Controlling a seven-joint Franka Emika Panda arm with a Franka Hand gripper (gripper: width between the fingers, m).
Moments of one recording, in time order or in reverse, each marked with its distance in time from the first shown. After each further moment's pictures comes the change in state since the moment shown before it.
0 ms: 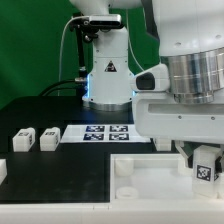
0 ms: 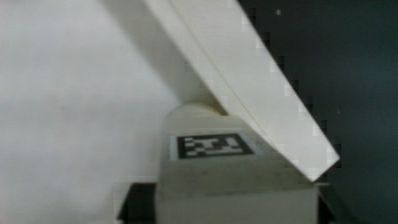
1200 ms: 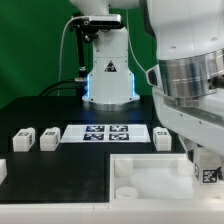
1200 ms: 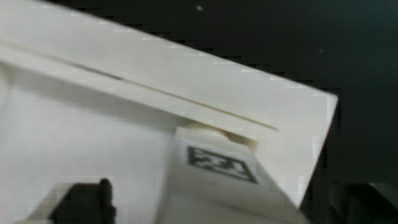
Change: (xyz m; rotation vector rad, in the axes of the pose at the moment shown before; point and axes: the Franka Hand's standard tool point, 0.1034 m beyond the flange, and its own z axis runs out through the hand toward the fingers) arm -0.001 -0.003 0.000 -0.007 -0.045 0.364
